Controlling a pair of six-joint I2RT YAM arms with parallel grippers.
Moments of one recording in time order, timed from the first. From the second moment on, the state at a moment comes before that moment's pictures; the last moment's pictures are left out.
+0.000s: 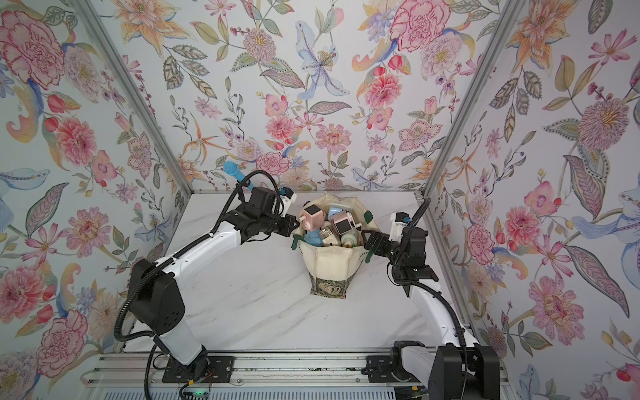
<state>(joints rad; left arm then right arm) -0.52 1.73 1.52 -0.52 0.30 -0.19 0.03 1.12 0.68 0.00 -0.41 0.43</state>
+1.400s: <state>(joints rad) -0.25 1.86 1.70 -0.48 0.52 -0.20 0.25 1.43 0.67 0.07 -0.46 0.52</state>
